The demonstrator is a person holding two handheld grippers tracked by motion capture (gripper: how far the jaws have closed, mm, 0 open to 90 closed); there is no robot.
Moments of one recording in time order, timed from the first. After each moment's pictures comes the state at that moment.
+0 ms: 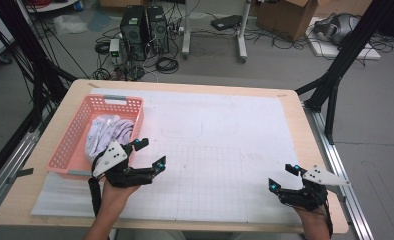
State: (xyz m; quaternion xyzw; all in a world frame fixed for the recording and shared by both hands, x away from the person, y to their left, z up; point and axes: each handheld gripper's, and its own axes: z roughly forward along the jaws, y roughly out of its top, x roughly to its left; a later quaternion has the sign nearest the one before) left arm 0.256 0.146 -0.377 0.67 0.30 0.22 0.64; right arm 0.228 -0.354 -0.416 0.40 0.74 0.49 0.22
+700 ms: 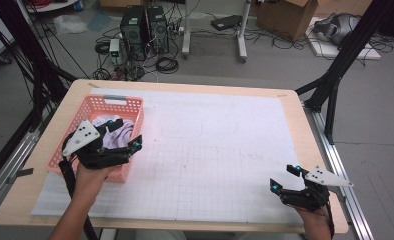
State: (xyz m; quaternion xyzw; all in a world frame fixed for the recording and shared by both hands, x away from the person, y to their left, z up) left arm 0.277 0.199 -0.333 0.67 0.33 0.27 0.62; right arm 0.226 -0.358 -0.415 0.40 0.74 0.49 0.22
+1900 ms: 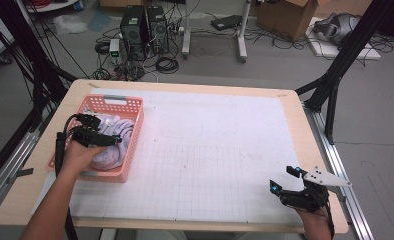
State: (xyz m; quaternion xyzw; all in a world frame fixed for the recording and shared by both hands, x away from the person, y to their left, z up) left arm 0.375 0.255 -0.390 0.76 0.55 0.18 0.29; right arm 0.225 -0.357 -0.417 0.41 0.74 0.48 0.21
